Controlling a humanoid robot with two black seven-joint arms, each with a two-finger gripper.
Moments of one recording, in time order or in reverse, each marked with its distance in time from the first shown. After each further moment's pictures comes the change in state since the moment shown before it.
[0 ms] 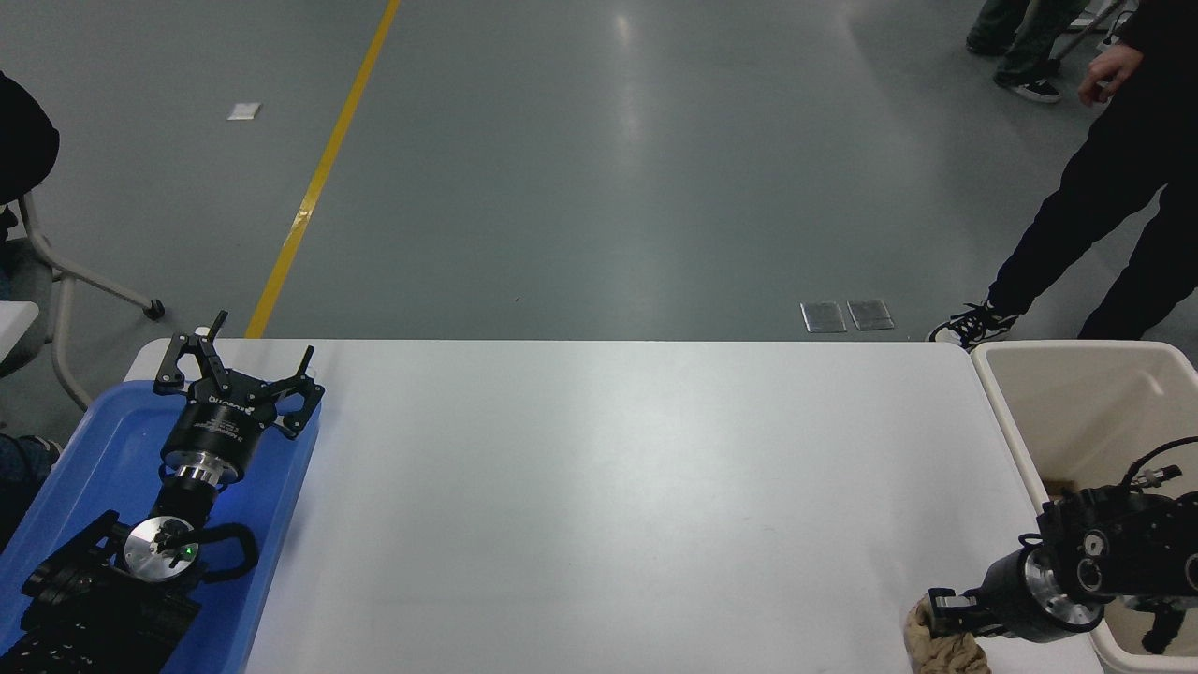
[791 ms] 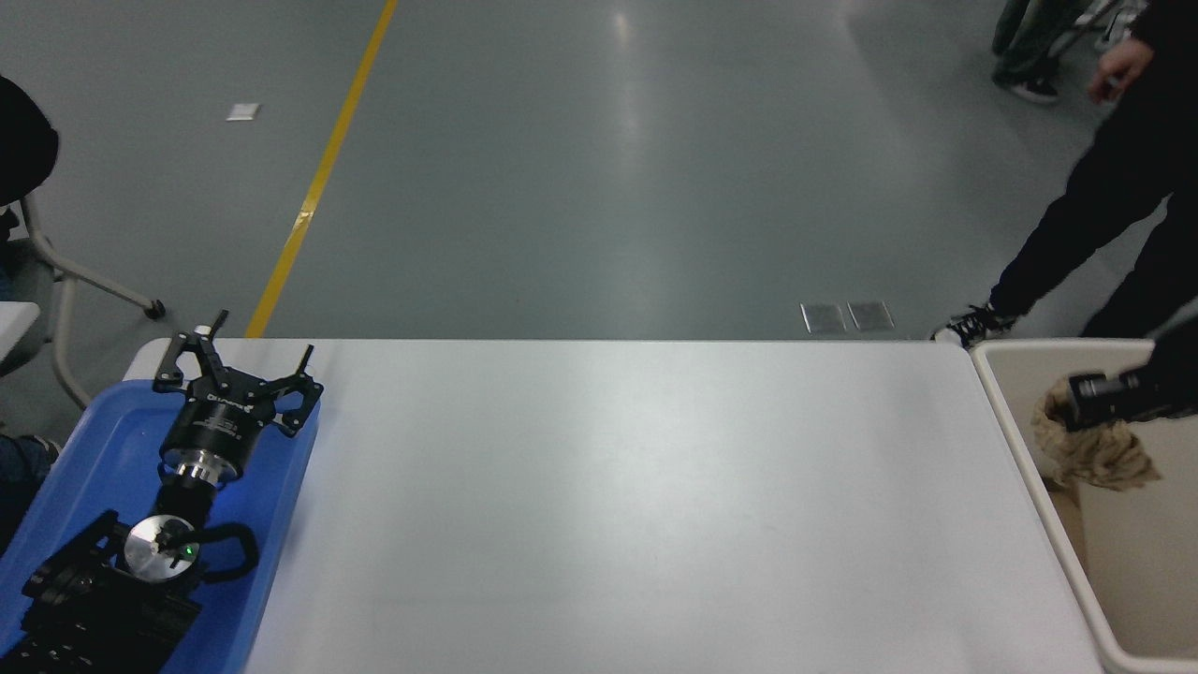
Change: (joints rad) left arm -0.001 0.001 0.000 0.000 0.000 0.000 0.001; right arm 1.180 -0.043 -0.584 0.335 0.051 0.294 0.009
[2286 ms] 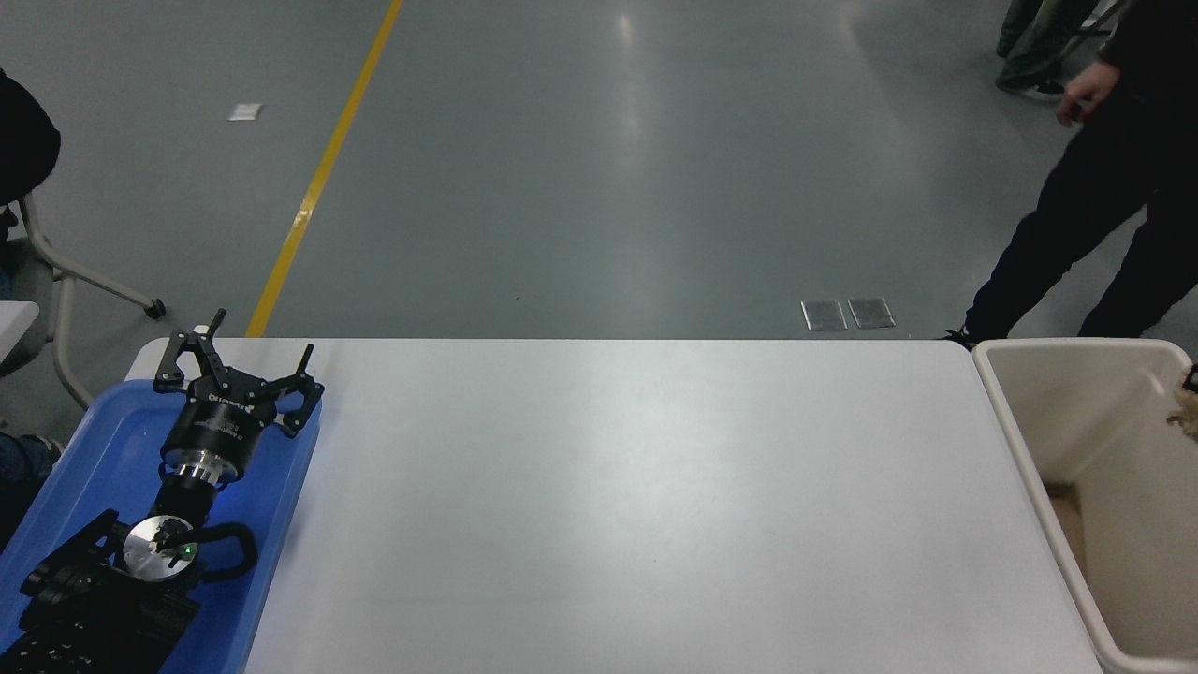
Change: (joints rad) left arm 0.000 0.000 -0.001 0.000 0.000 0.000 -0.002; right arm -1.670 0.183 0.897 -1.331 0.330 -0.529 -0.007
